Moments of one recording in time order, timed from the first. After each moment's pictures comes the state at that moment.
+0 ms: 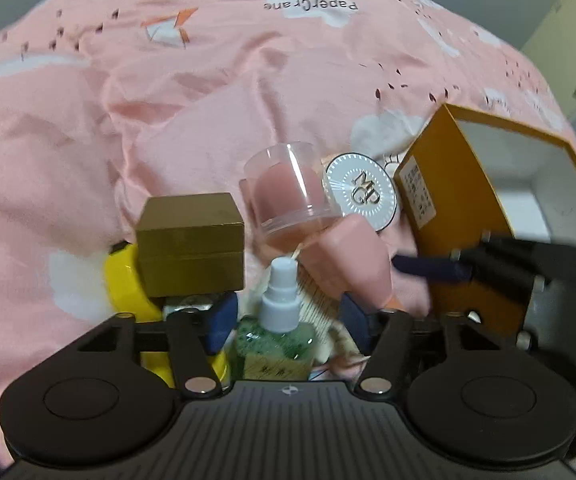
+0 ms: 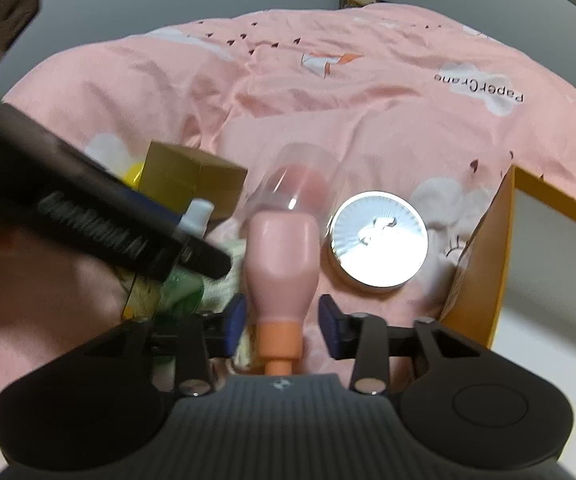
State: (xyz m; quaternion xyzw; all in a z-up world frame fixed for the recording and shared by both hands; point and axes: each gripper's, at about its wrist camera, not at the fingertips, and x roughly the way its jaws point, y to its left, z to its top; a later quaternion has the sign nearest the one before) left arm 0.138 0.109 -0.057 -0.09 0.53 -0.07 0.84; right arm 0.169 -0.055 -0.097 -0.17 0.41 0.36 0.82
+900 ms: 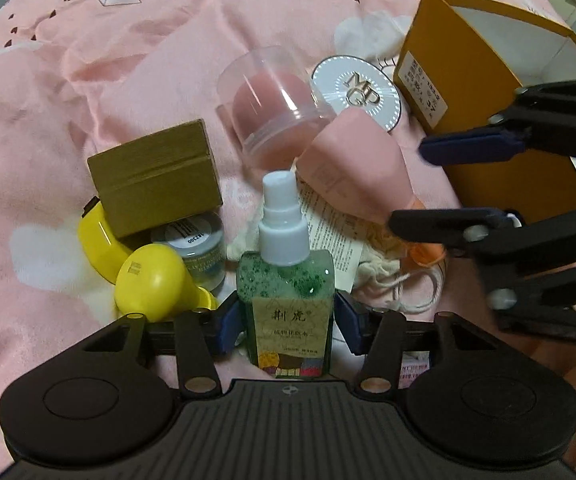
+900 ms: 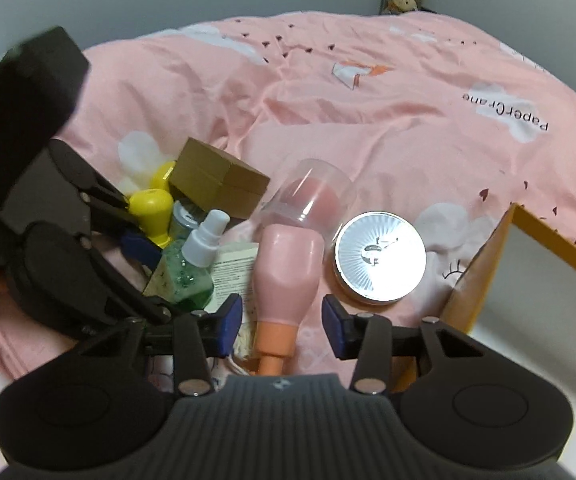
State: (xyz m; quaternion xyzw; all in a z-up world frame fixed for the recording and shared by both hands) left arm 0.139 0.089 -0.093 0.00 0.59 -0.09 0.80; right arm 0.175 -0.057 -0.078 -0.21 0.41 0.40 0.79
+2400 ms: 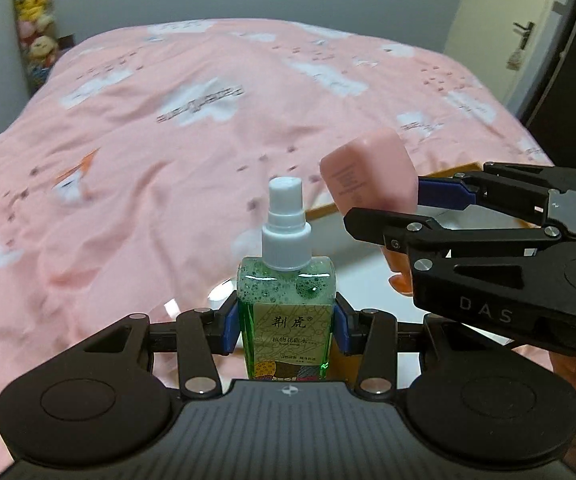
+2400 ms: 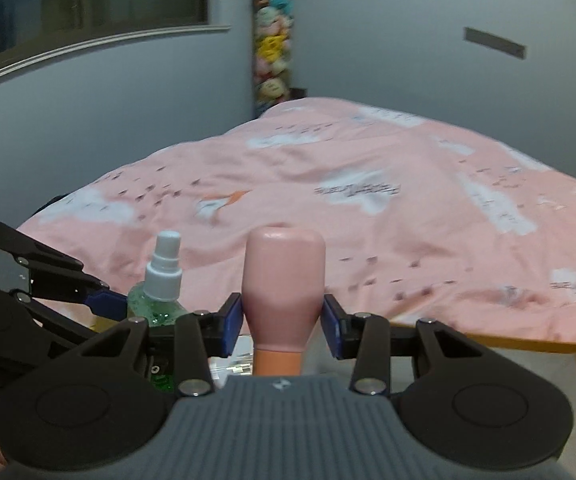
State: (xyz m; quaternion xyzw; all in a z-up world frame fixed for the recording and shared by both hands) left arm 0.176 0.011 0.033 -0.01 0.45 -0.15 0.88; right arm 0.199 -0.139 0.030 -0.08 0.30 0.26 0.91
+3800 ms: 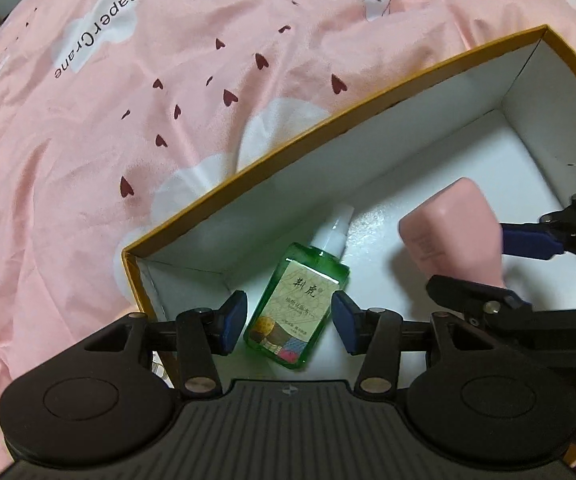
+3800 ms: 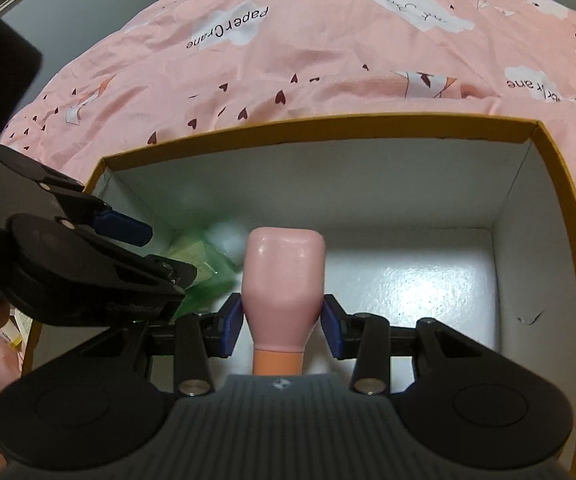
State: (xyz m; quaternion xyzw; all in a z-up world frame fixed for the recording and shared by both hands) left arm 0.297 -0.124 -0.076 0.14 0.60 -0.12 0.78; right arm 0.280 -0.264 -0.074 0.00 0.51 0.19 0.84
